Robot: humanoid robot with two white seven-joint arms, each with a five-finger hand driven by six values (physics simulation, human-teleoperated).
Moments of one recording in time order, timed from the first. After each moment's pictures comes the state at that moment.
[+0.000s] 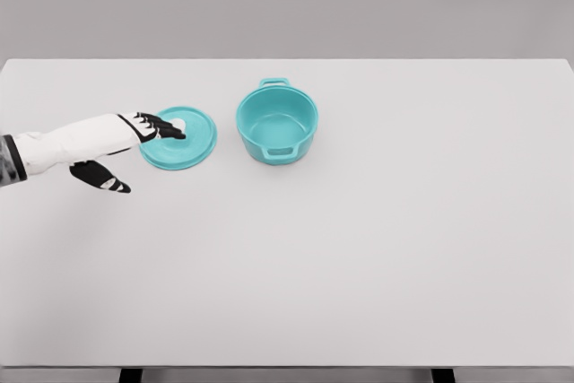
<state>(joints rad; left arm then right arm) -0.56 0.92 -0.69 -1.42 -0.17 -0.61 -0.38 -0.02 0.00 0.11 0.12 0.07 -0.28 0.38</state>
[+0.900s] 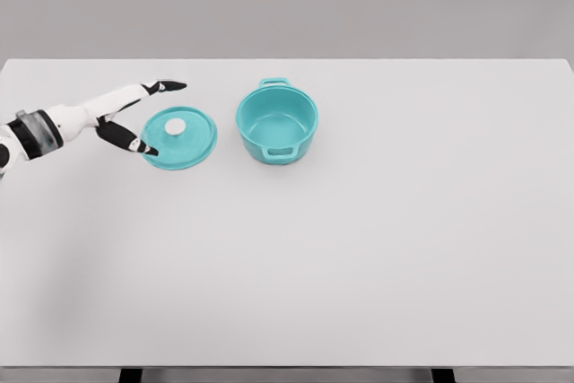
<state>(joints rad) -0.80 0.66 -0.89 -0.86 0.17 -0.61 -0.42 0.00 0.00 0.11 0.12 0.07 -0.28 0.37</state>
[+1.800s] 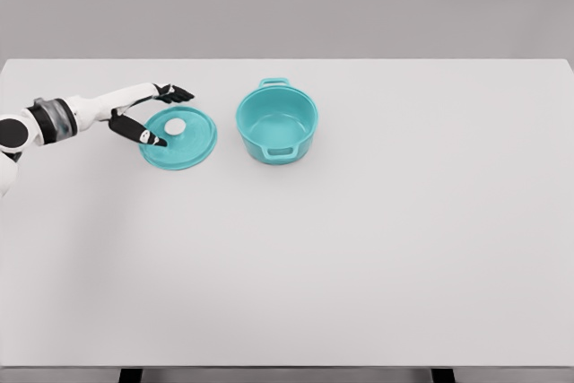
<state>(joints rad) -0.91 0.51 -0.89 -0.57 0.15 -0.61 -0.54 0.00 0.00 0.11 0.12 0.07 -0.28 0.37</state>
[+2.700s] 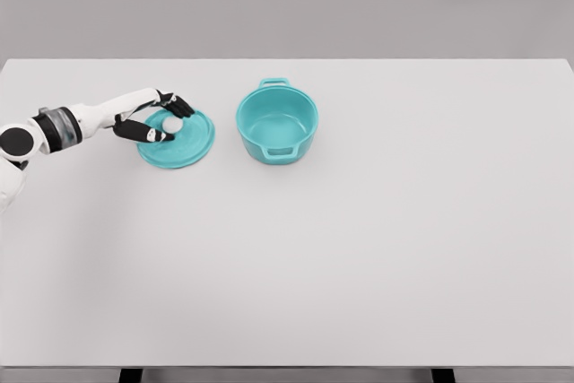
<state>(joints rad) -0.87 0.50 -0.88 -0.58 0.21 -0.60 -0.53 0.00 0.00 0.11 0.12 0.07 -0.28 0.37</state>
